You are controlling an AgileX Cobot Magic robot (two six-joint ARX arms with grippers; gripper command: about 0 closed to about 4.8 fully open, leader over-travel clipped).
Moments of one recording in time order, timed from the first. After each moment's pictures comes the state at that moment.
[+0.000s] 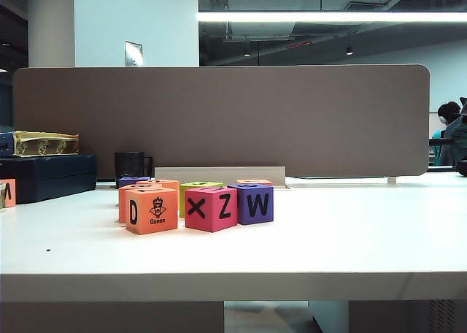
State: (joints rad) left arm -0.02 0.00 0.01 -0.18 -0.01 -0.22; right arm -0.02 0.01 0.00 -0.16 0.00 0.06
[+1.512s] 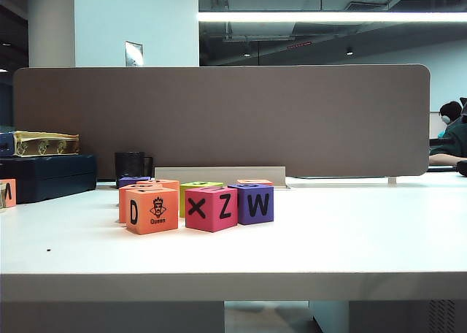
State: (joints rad) left arm -0.02 0.00 0.01 -0.18 -0.01 -0.22; right arm -0.02 0.01 0.29 -0.23 -0.03 0.08
